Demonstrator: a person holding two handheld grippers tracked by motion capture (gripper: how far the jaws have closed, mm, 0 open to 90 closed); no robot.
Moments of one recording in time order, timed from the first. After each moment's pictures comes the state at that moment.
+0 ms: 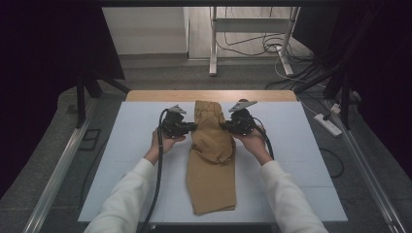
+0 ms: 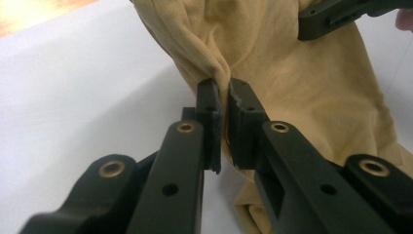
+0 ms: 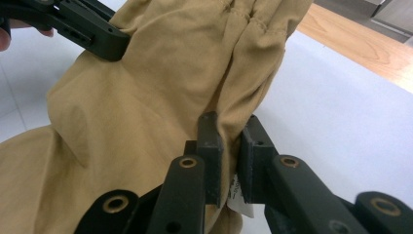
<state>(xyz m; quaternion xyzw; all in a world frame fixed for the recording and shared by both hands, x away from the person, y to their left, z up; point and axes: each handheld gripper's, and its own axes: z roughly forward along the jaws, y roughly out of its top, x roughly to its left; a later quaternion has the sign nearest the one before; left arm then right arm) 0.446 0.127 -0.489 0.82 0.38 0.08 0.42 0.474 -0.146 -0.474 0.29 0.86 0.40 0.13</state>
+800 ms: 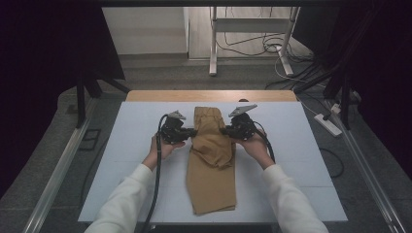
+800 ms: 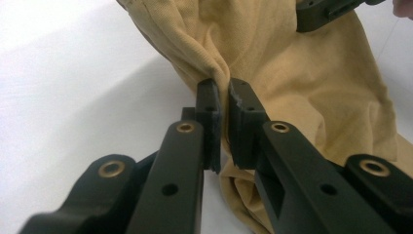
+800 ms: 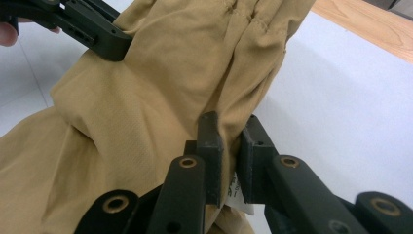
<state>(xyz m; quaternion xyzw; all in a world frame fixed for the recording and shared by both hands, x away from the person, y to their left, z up) 0.432 0.126 -0.496 0.83 0.37 0.06 0.41 0.461 -0.148 -0.478 0.27 0.87 0.39 0.11</state>
